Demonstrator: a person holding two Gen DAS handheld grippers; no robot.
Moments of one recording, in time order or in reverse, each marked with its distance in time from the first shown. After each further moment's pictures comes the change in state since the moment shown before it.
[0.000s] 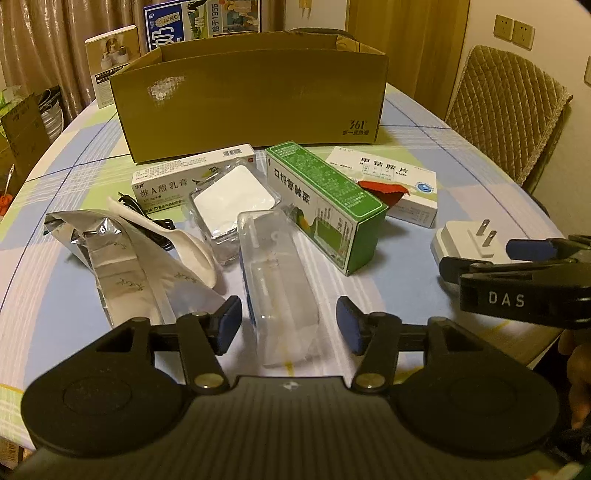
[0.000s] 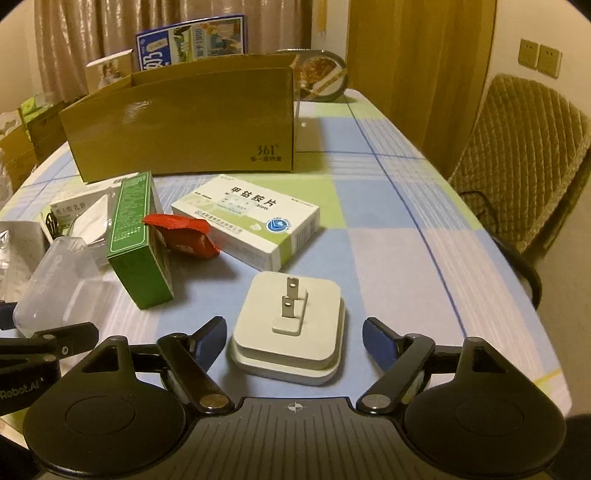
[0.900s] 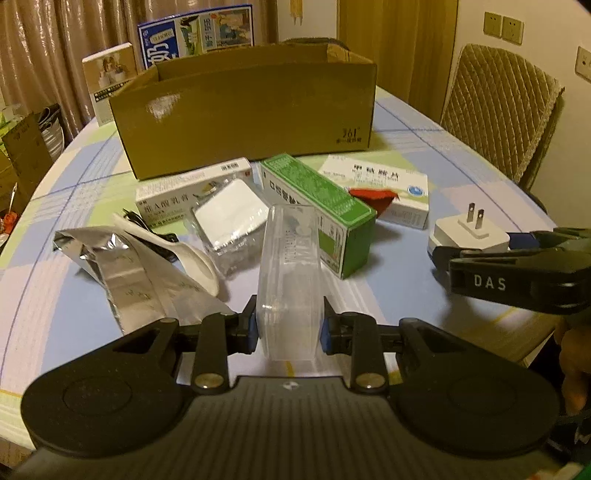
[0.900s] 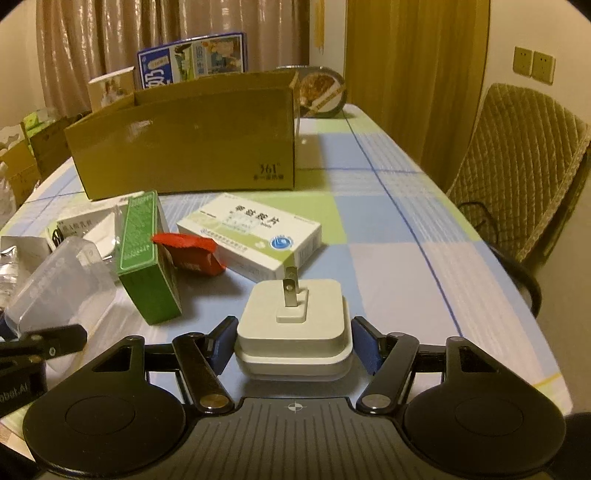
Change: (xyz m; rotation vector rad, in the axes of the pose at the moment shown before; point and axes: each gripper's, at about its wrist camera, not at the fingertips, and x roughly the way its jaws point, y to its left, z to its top) left arm -0.016 -0.004 0.001 0.044 -0.035 0.011; right arm -0.014 0.001 0.001 0.002 -0.074 0.006
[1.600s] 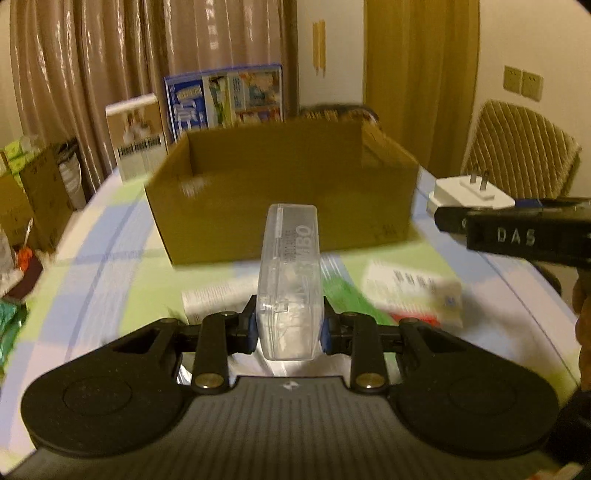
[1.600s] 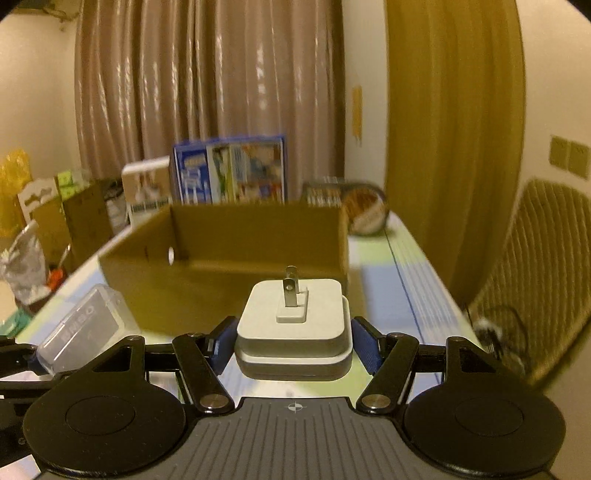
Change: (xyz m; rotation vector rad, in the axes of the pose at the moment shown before) left arm -0.015 0.044 0.086 -0.025 -0.151 0.037; right arm -0.003 0.035 0.145 -0.060 -0.255 0.116
